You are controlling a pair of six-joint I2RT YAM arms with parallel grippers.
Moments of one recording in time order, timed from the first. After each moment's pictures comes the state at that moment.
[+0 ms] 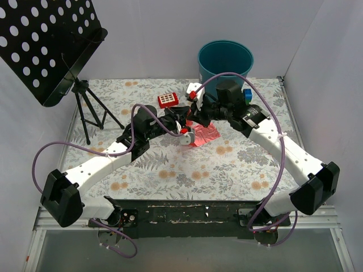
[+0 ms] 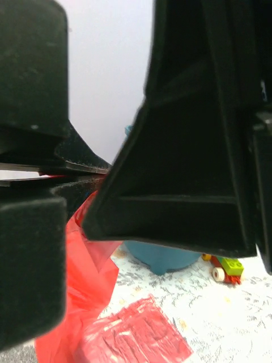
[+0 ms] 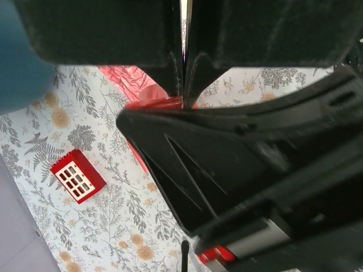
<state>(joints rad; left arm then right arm) -0.70 1.28 0.97 0.24 0.34 1.22 0.66 1.42 1.44 -0.48 -0.50 -0.37</state>
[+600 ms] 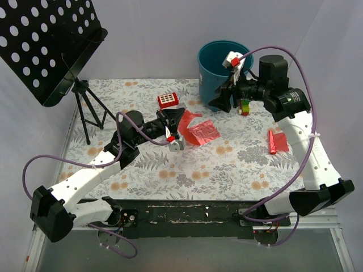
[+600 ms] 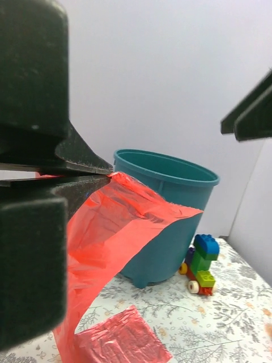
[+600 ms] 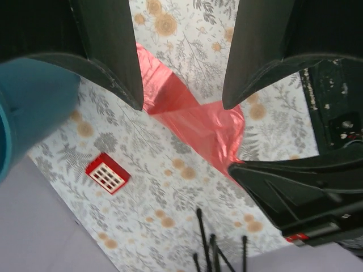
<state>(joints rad) -0.68 1.13 0.90 0.25 0.44 1.20 0.39 1.38 1.71 -0.75 -0.71 -0.29</state>
